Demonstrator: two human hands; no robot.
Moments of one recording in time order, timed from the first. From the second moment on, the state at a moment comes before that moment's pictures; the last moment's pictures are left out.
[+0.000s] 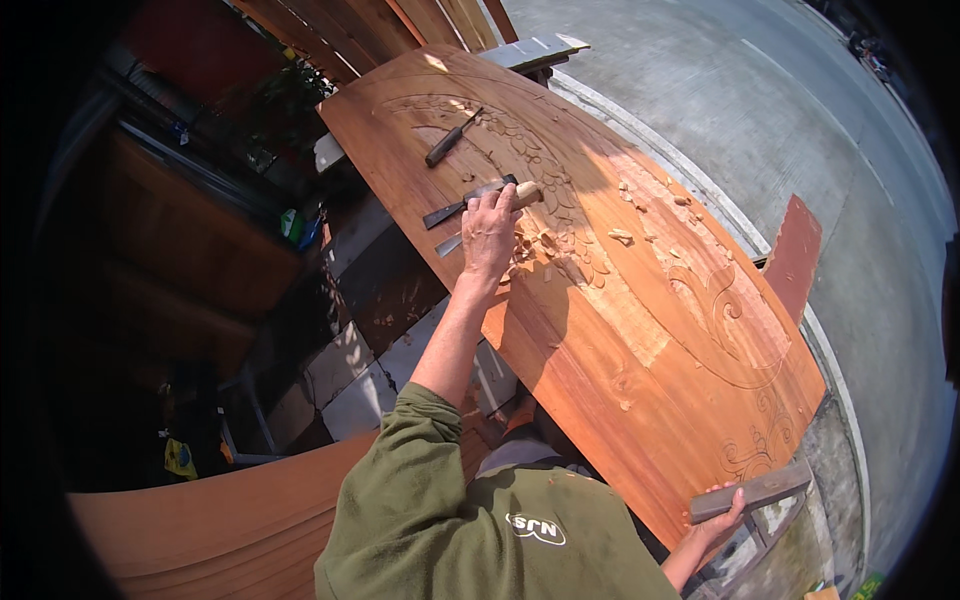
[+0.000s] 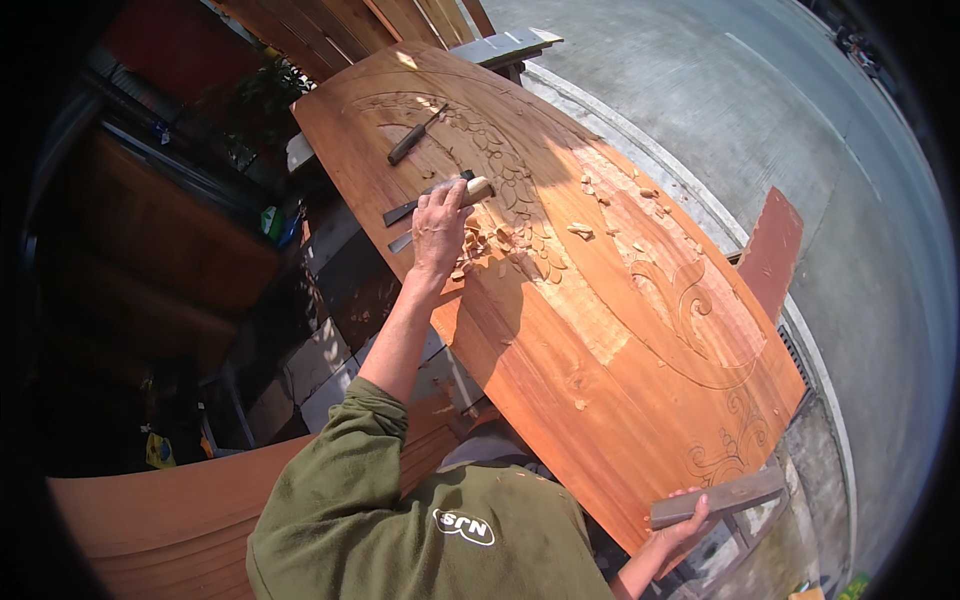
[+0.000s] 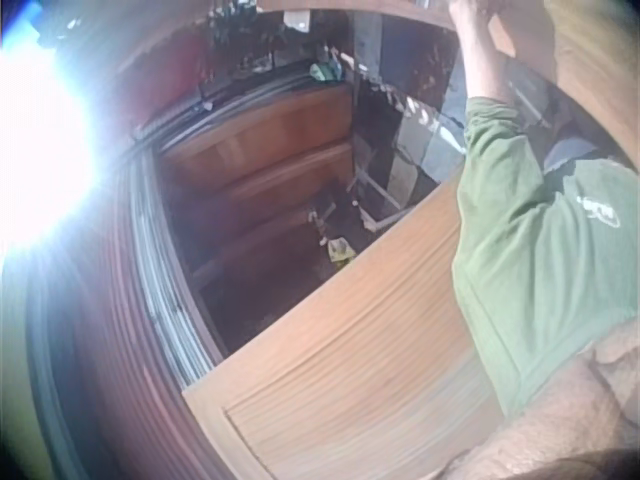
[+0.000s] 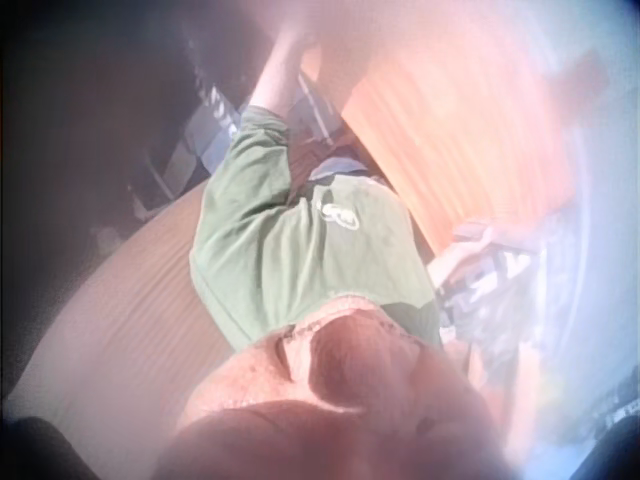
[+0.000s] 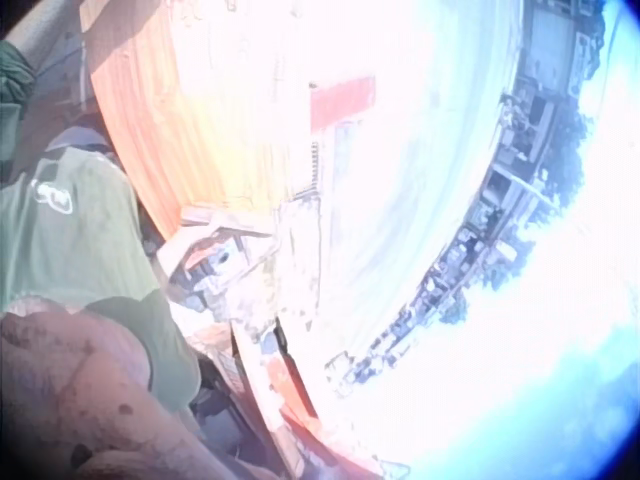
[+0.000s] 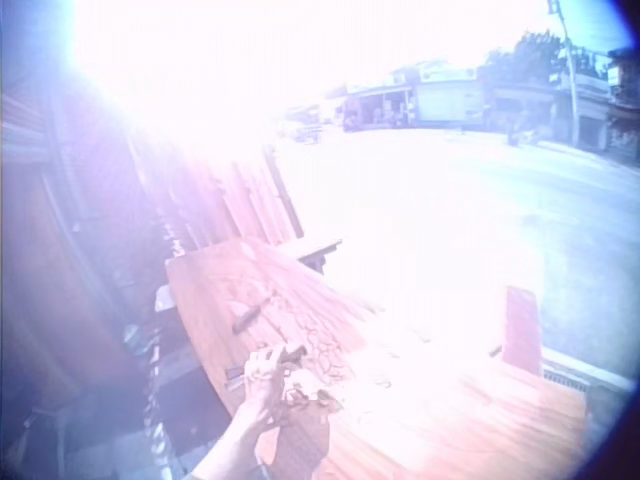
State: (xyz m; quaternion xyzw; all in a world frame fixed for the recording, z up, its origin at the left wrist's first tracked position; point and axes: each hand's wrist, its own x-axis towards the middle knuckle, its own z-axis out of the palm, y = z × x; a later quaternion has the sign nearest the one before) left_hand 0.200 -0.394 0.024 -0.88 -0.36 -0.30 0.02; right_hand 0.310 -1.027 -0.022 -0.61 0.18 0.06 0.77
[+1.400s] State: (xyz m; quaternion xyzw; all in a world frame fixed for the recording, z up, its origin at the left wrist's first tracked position) left_hand 0.152 -0.675 0.093 -0.90 -0.18 -0.30 -0.24; right_hand 0.297 -0.988 -0.026 -0.54 0.21 -0.04 0.82
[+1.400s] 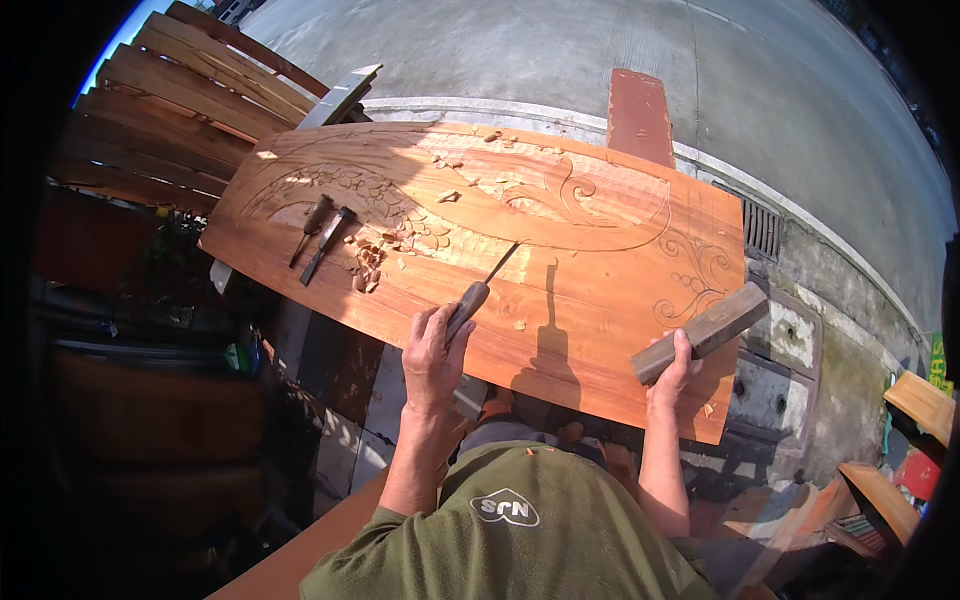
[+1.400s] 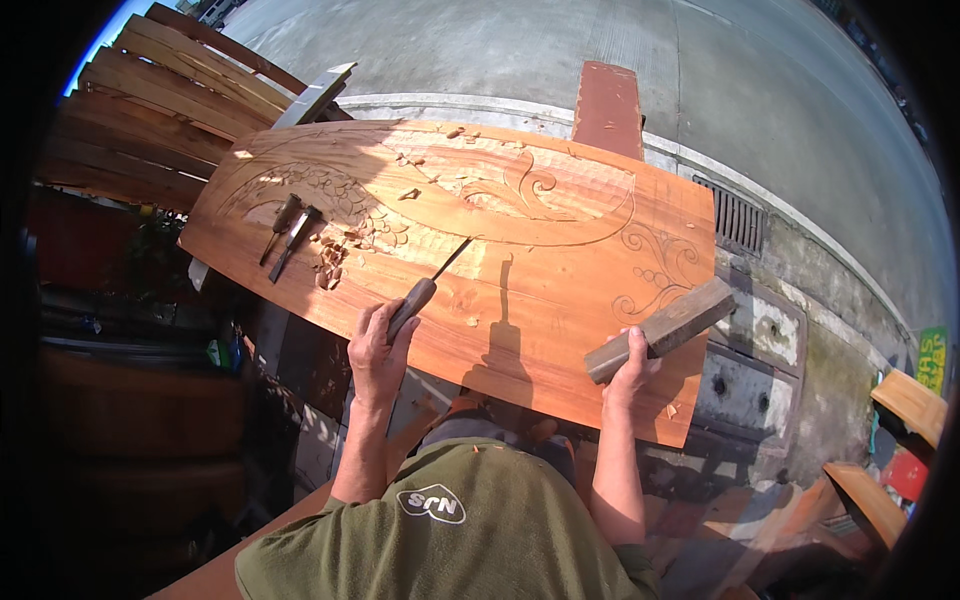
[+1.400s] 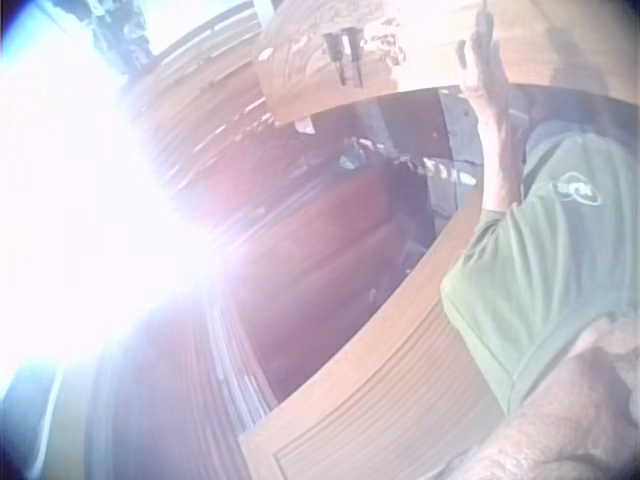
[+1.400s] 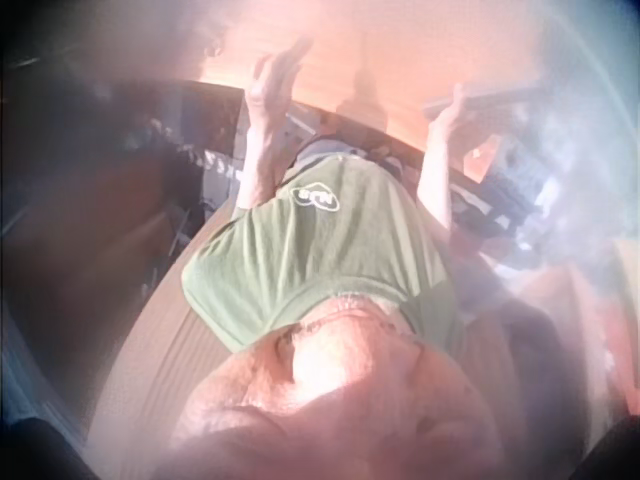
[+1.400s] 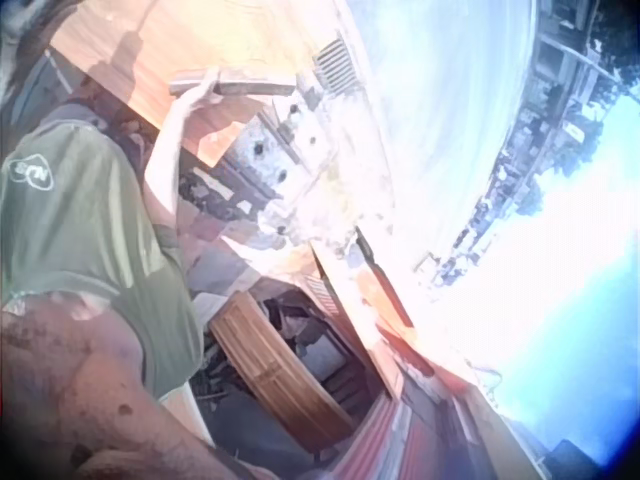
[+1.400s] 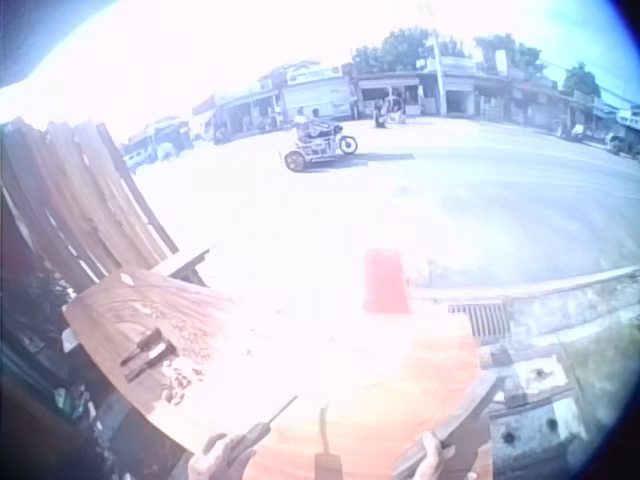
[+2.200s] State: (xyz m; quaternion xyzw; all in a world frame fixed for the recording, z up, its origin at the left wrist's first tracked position) left_hand 0.255 -0.815 0.057 -0.69 -0.17 -0.37 -0.60; right_hand 0.211 -1.229 0.000 -0.59 0.19 -0.04 0.78
